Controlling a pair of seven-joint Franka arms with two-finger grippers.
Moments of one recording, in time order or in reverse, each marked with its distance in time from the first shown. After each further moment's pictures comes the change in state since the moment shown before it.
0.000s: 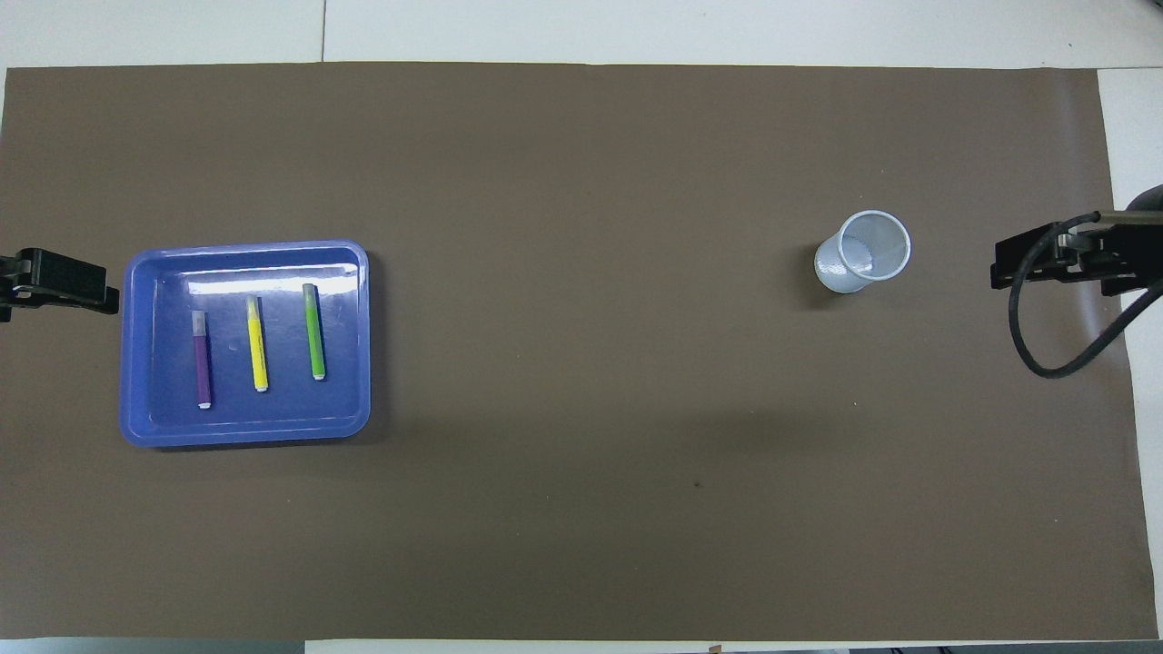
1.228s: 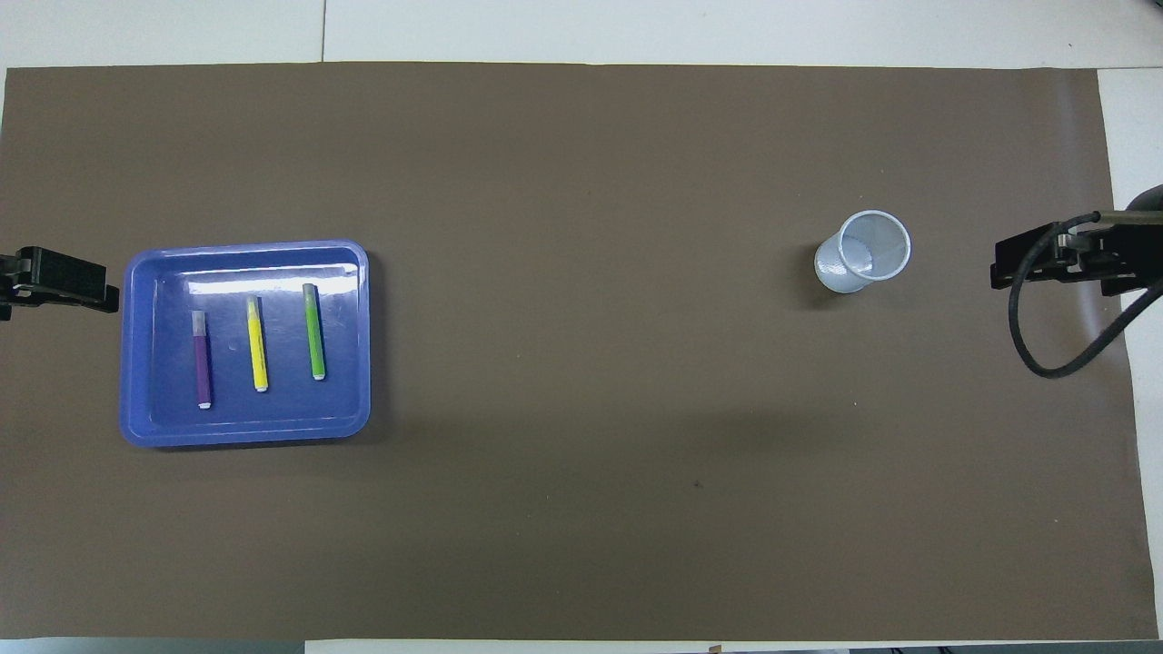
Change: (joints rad) left arm 0.000 0.000 0.001 -0.014 0.000 0.015 0.000; right arm 0.000 0.000 0.000 0.000 0.000 0.000 0.000
